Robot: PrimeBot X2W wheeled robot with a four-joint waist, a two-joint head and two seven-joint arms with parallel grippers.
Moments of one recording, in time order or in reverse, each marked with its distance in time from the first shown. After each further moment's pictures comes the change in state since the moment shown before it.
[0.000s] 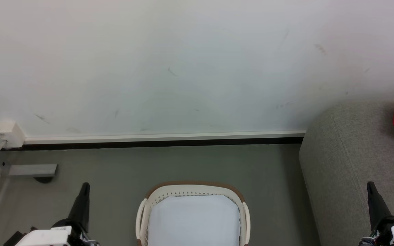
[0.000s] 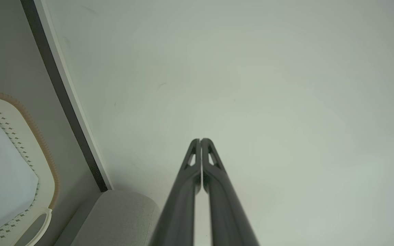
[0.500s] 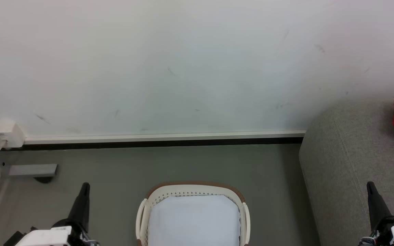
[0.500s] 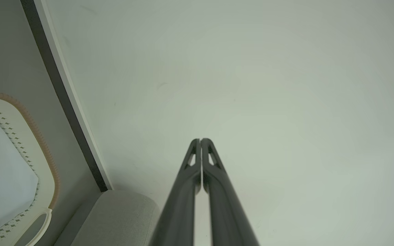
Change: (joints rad) left arm 0.000 0.000 0.000 0.000 0.000 0.000 0.000; right arm 0.000 0.001 -0.001 0.000 0.000 0.000 0.002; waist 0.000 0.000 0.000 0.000
